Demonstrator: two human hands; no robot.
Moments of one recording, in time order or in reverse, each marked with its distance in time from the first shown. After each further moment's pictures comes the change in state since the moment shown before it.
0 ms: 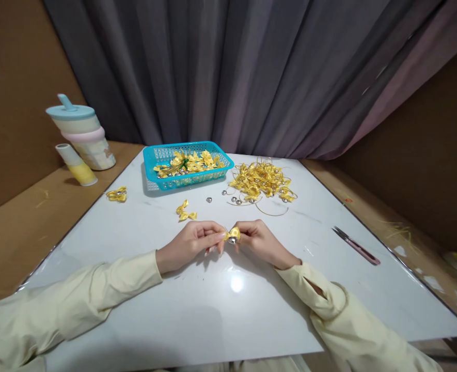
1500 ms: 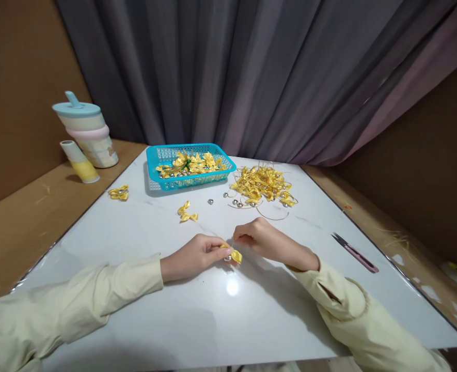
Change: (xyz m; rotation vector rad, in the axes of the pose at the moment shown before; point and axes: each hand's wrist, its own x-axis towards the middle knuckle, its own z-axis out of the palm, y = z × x) left_hand -0.004 -0.012 0.010 0.110 -0.117 -0.068; right_hand 0.009 -0.015 -0.021 -0.650 -0.203 -0.262
